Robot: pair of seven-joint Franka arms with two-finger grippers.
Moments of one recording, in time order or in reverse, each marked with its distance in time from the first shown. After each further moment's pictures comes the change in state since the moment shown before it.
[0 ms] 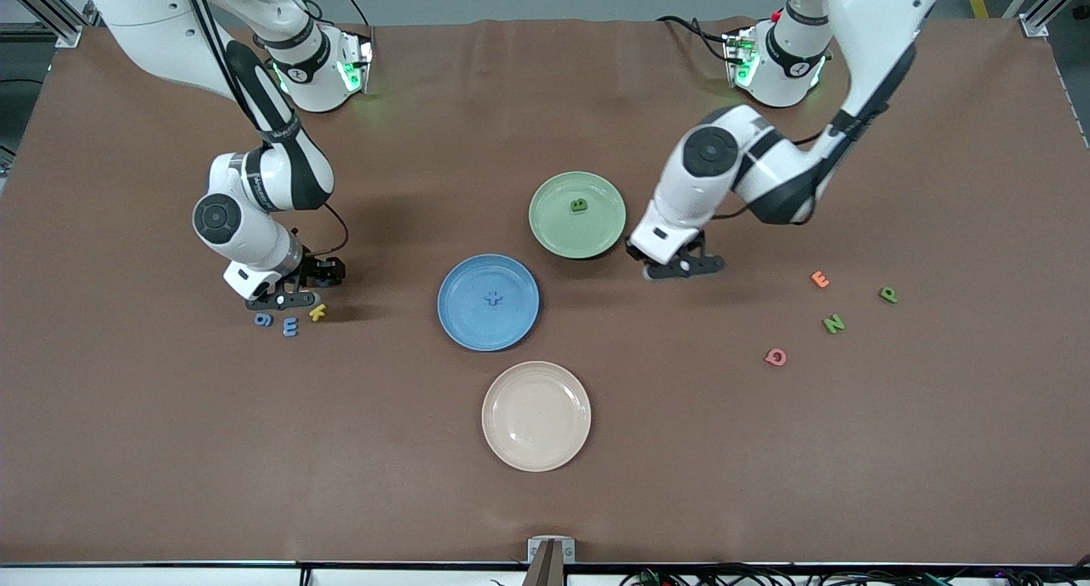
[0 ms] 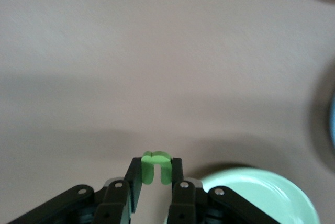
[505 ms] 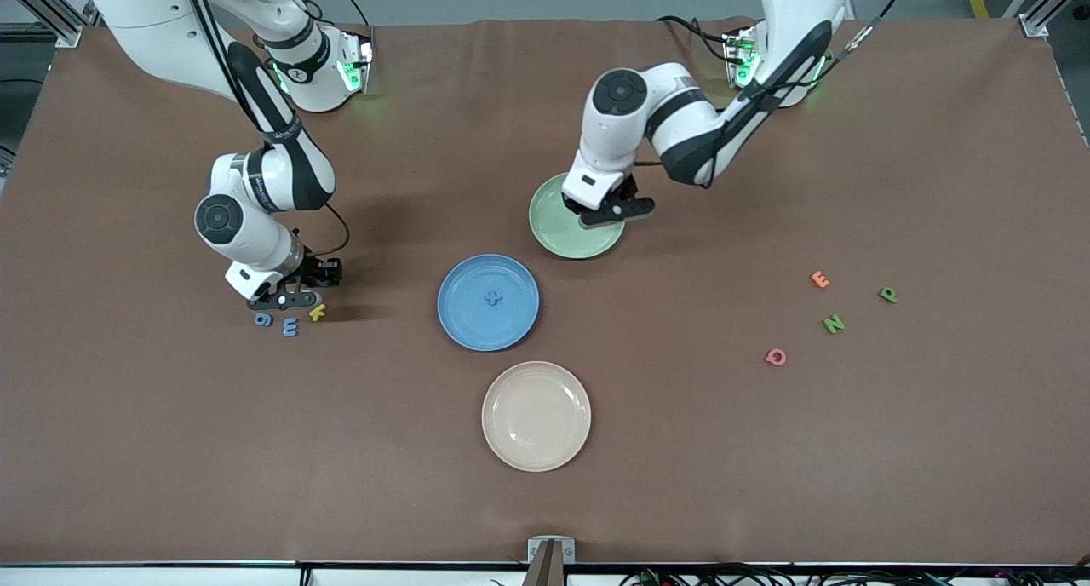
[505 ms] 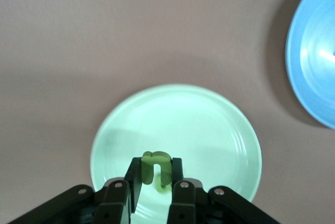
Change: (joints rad) left arm -0.213 0.011 0.000 -0.007 0.000 -0.001 -0.324; right arm 0.000 0.000 0.002 0.001 0.001 0.000 0.000
